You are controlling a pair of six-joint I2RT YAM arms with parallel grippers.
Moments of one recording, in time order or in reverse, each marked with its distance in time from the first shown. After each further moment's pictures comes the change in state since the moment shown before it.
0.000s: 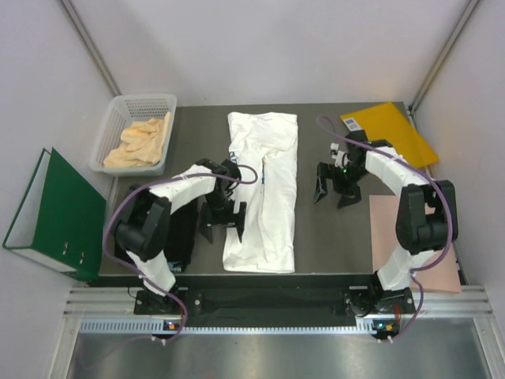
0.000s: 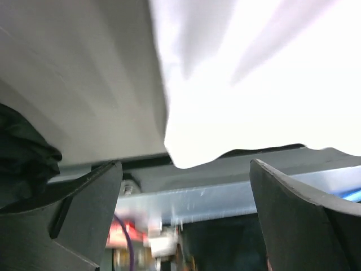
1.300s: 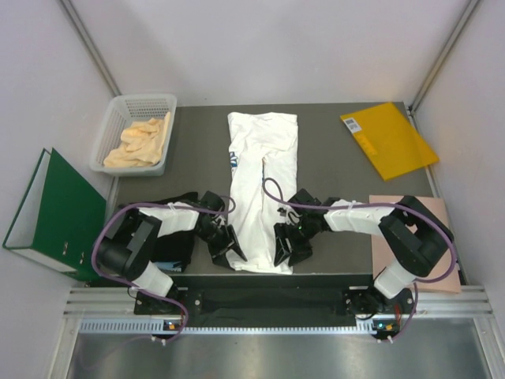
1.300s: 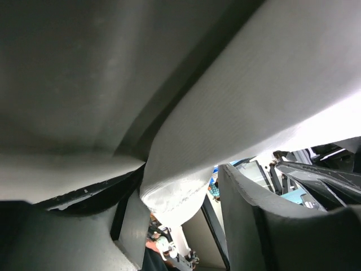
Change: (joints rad) left arm 0.049 -0.212 -0.549 0.583 0.386 -0.441; right arm 0.605 -0.122 -0.499 0.534 -0.201 0.418
